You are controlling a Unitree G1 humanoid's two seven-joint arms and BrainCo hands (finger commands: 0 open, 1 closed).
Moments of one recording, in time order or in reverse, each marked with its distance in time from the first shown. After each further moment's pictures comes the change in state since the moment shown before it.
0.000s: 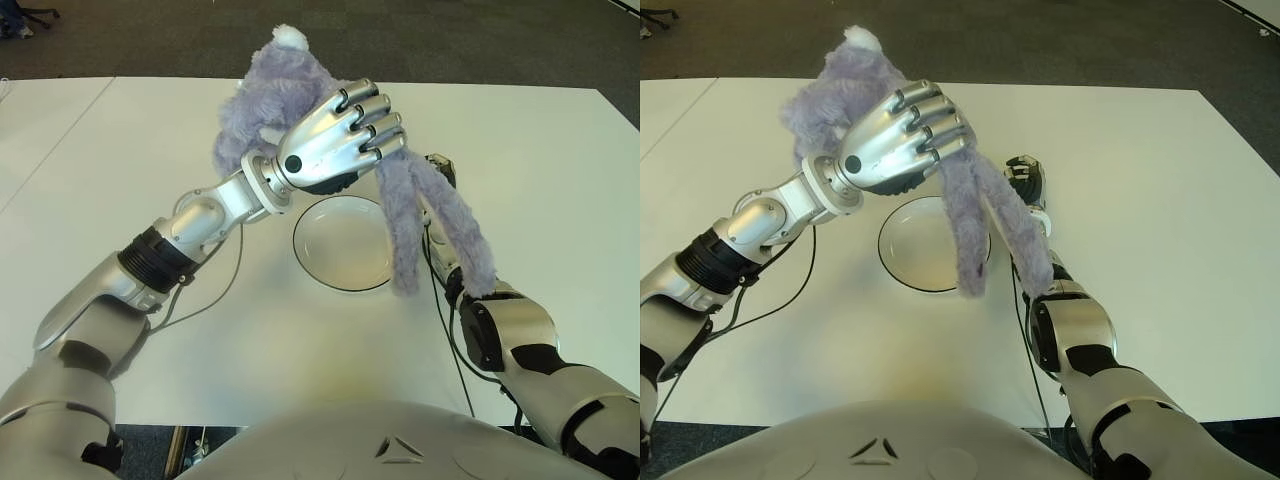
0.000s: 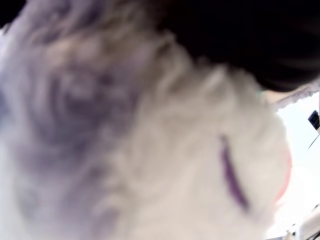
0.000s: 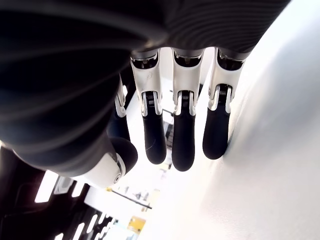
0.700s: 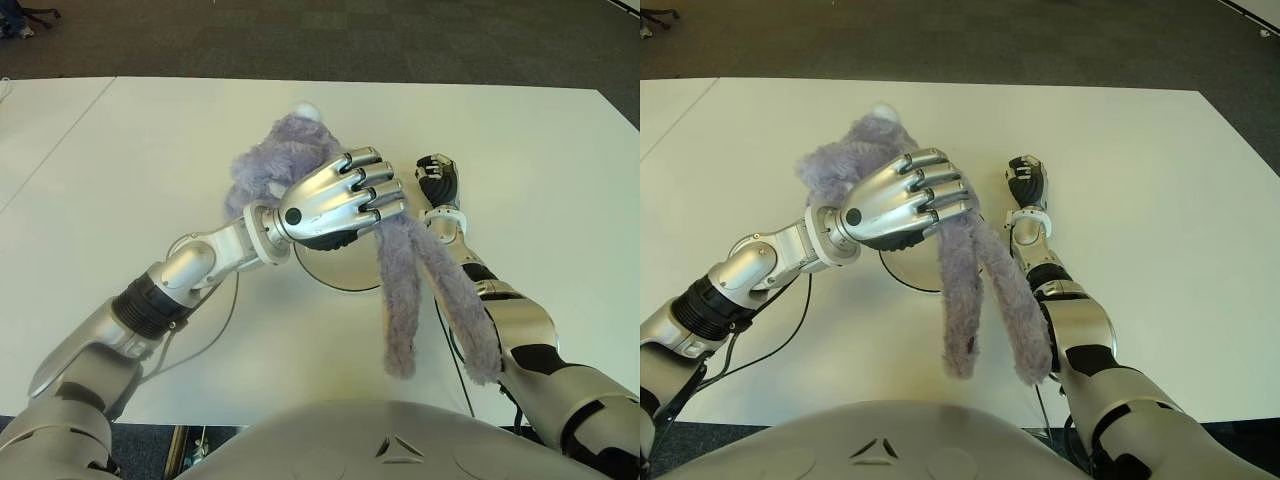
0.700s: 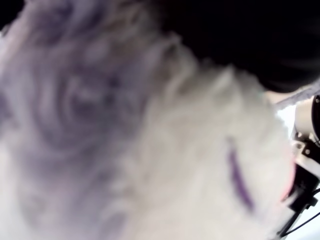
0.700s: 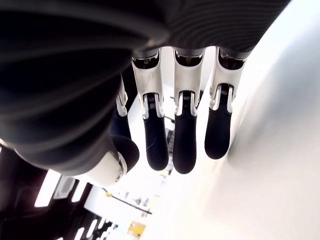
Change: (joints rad) left arm 0.204 -0.022 0.047 -0.149 -0.085 -0.163 -0.153; right arm 0.001 0.001 -0.003 0.001 -0.002 0.000 -0.020
